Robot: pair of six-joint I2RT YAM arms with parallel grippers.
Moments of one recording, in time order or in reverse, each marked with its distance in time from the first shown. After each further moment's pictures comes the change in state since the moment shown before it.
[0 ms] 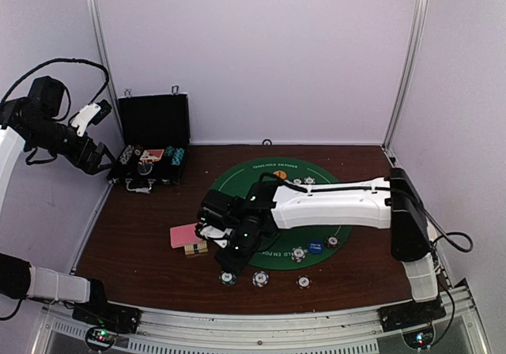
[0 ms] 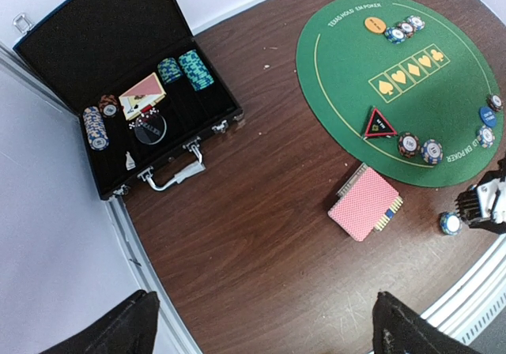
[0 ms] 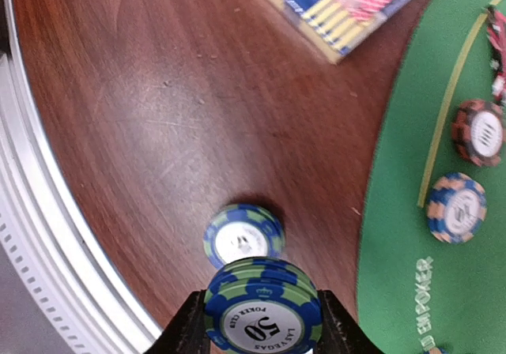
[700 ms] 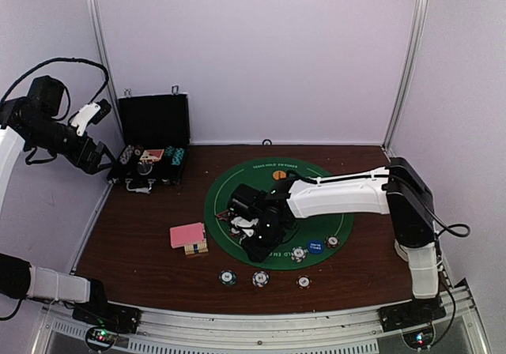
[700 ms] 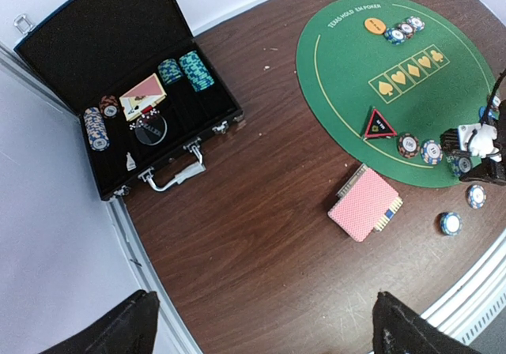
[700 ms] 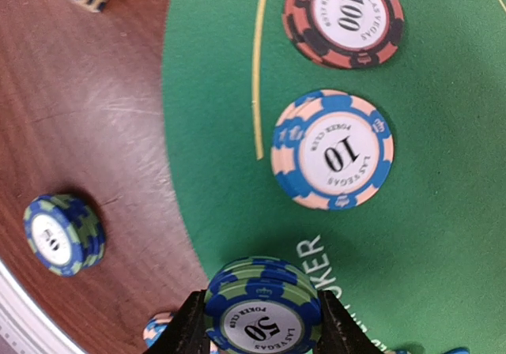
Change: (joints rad) left arm 0.000 0.000 0.006 -0.003 0.000 0.000; right arm -0.154 -0.078 -0.251 0.112 0.018 0.048
